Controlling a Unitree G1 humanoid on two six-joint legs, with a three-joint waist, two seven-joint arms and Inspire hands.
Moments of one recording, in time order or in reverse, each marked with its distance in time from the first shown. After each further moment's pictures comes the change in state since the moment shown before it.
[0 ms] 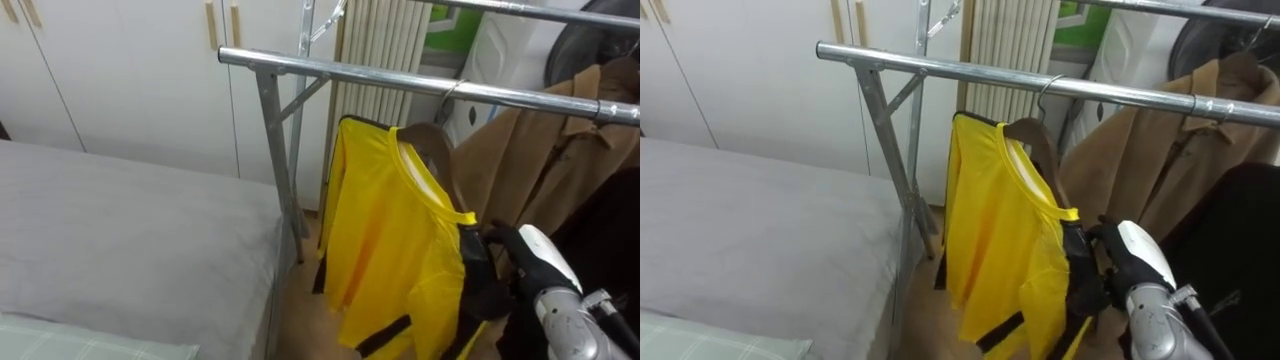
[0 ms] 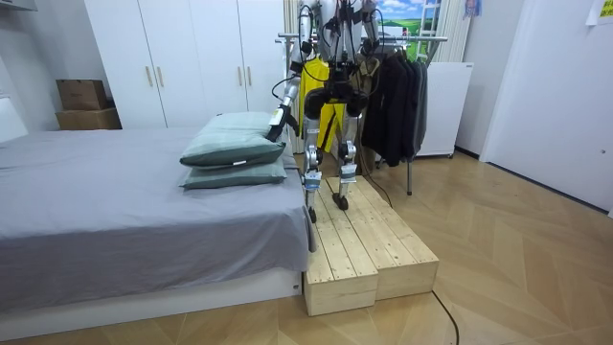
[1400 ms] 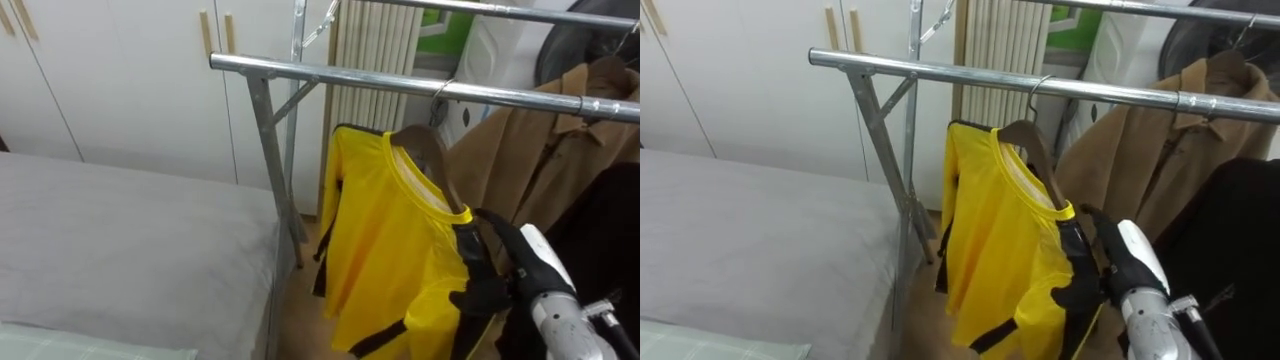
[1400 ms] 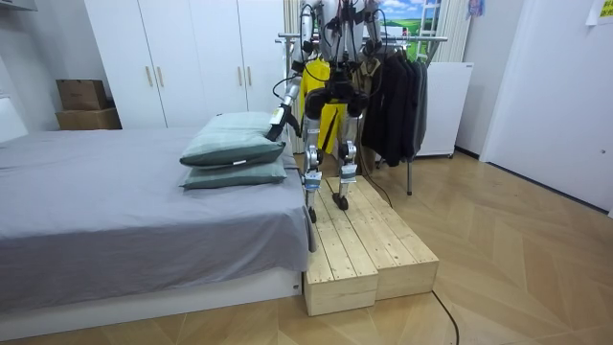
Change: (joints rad) left arm 0.004 -0.014 0.001 0.000 0.003 0.004 0.013; right arm 0.061 0.032 -0.062 -0.134 0.179 -0.017 -0.009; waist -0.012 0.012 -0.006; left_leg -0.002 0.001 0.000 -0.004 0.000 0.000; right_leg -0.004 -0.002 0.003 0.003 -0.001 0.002
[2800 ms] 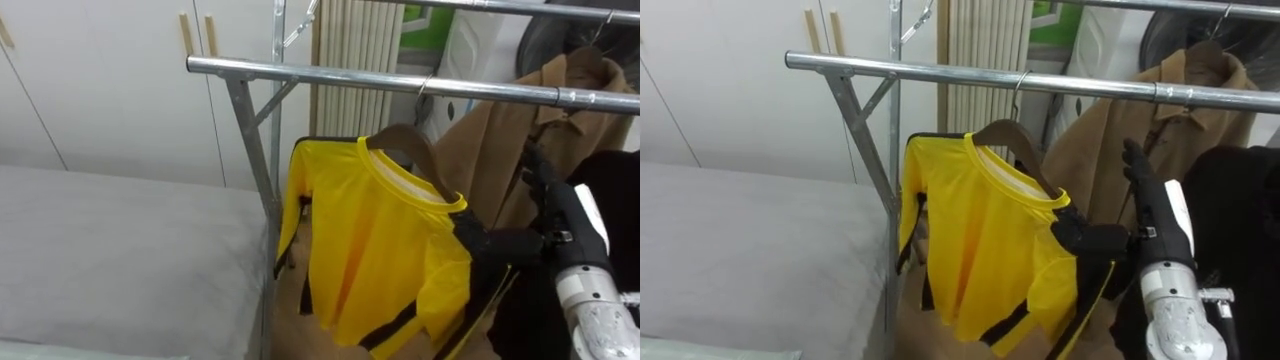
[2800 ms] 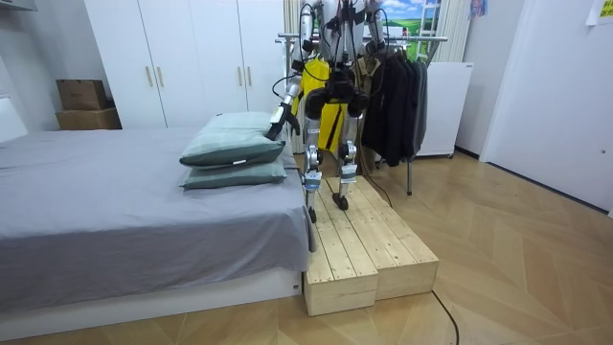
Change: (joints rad) left arm 0.028 -0.008 -0.001 0.002 0.000 0.000 -0.006; right arm 0.071 -0.002 -0.048 -0.278 0.307 -0.018 -0.111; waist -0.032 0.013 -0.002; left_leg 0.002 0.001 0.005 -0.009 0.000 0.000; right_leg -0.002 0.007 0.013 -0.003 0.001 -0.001
